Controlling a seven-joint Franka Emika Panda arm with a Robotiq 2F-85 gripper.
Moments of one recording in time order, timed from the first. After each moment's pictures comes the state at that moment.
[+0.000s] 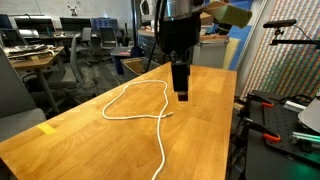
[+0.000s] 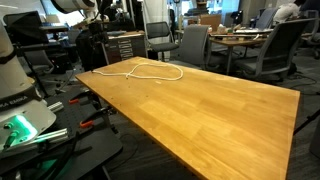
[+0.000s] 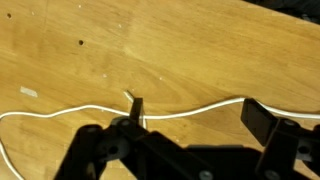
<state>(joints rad) 0.32 0.13 0.41 -2.23 -0.25 2.16 0.47</state>
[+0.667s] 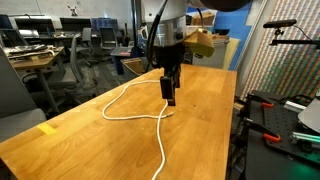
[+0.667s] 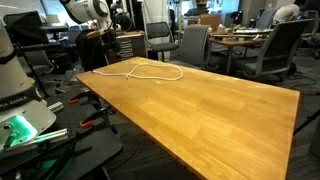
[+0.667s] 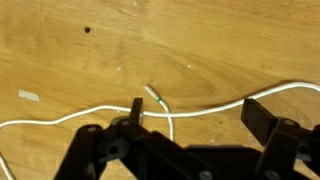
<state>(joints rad) 0.33 0.25 0.29 -2.23 -0.30 2.30 0.47</state>
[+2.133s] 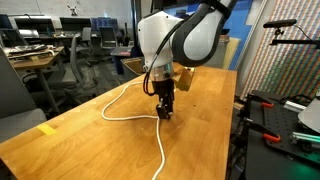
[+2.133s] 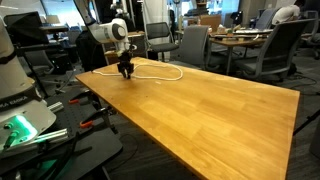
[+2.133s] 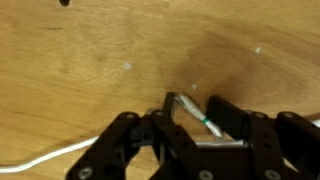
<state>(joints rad) 0.34 0.55 0.11 -2.13 -0.27 2.49 0.38</state>
